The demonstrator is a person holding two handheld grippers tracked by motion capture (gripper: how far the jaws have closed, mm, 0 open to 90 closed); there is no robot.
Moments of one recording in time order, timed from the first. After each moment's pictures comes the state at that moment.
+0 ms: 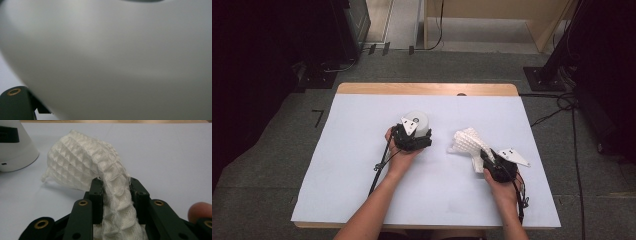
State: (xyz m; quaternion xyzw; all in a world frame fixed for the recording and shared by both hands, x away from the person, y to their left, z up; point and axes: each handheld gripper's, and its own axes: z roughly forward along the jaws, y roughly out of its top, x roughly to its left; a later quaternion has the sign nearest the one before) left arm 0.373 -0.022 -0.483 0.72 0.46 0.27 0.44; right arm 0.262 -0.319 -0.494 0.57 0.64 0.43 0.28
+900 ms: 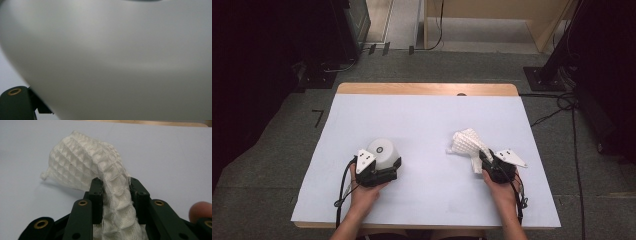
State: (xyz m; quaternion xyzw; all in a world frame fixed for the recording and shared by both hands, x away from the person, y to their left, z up) left arm 0.263 0.091 -0.473 0.70 0.46 0.22 0.49; right arm 0.260 -0.314 -0.494 0.56 0.65 0.42 0.30
